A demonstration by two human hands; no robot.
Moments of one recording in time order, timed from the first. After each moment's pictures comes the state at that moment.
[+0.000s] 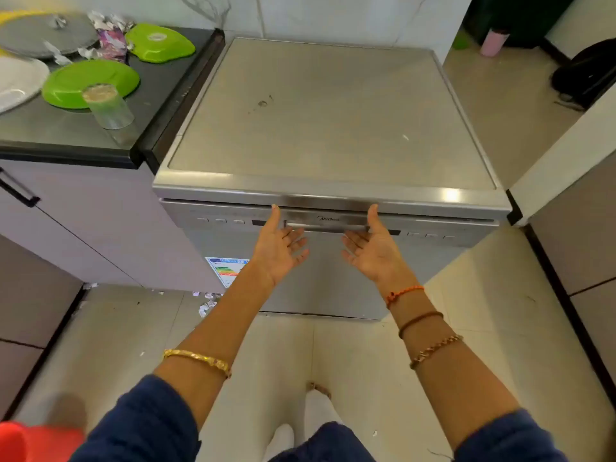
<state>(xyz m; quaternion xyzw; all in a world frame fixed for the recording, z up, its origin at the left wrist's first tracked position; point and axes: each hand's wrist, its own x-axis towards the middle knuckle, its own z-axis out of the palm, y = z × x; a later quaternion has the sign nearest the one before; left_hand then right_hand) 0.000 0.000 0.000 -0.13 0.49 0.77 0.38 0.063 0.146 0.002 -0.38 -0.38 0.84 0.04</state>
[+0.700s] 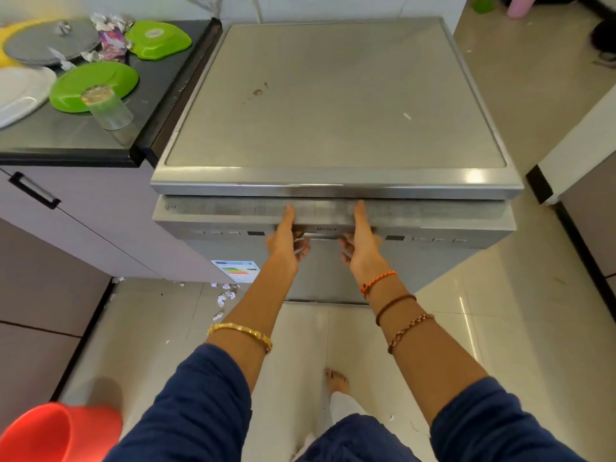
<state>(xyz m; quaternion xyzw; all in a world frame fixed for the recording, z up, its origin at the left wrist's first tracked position) 0.017 0.028 -0.013 -0.24 0.59 0.73 0.25 0.065 0.127 -0.007 -0.48 -0.40 0.77 0.06</state>
